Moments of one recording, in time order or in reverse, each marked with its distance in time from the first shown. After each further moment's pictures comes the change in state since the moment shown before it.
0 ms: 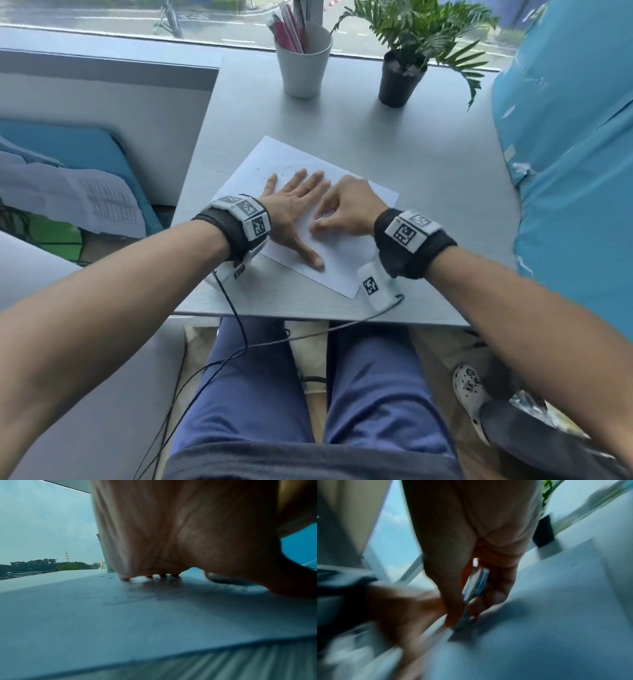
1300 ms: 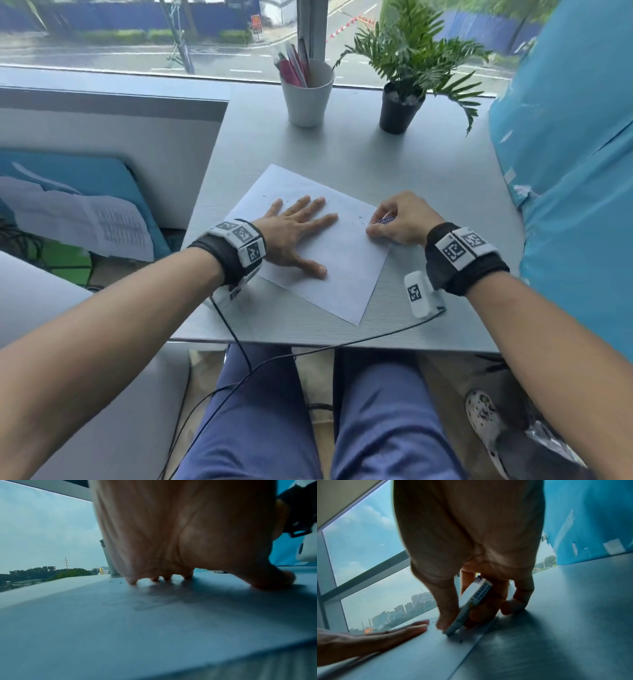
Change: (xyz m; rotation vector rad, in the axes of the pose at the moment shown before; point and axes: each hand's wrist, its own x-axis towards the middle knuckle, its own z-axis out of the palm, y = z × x) left_hand -0.003 -0.017 0.001 0.059 0.032 0.059; right_hand 0.001 0.064 -0.038 0.029 0.070 0.266
